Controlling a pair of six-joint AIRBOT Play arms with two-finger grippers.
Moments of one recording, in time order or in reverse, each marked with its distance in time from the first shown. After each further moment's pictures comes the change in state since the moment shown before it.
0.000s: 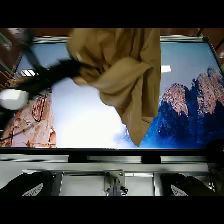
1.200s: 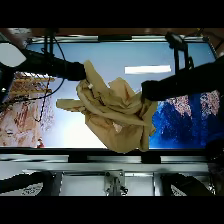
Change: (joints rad) left arm 0.019 -0.386 0.478 0.148 -0.911 -0.146; right arm 0.002 0.115 -0.550 -0.249 -0.595 0.206
